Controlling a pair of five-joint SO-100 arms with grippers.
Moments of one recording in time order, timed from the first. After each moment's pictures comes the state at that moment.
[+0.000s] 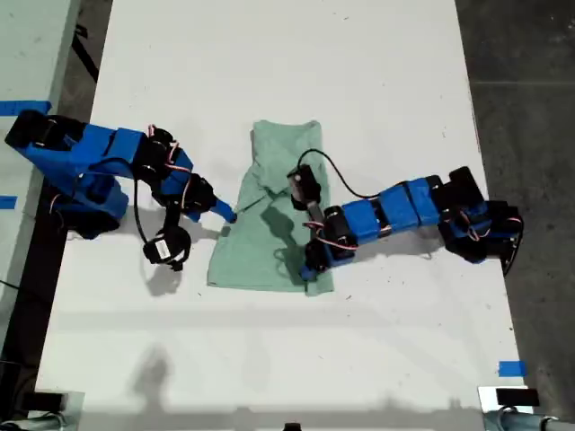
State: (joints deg) arm 0 -3.2 102.6 102.9 85.8 -10.5; arm 1 -10.5 60.5 60.6 85.1 -17.1
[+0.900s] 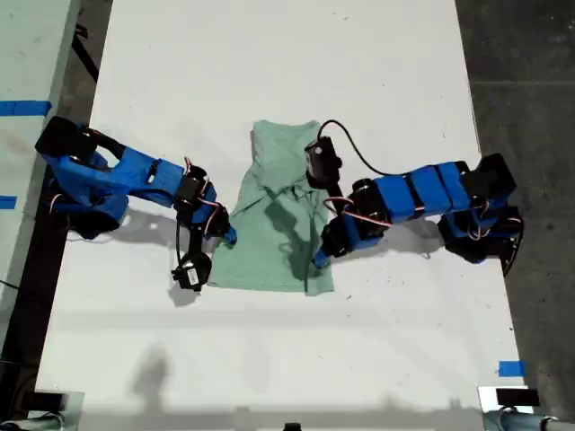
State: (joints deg) arm 0 -1.8 81.7 104.8 71.0 -8.8; arm 1 -10.1 75.2 63.5 92.7 -19.5
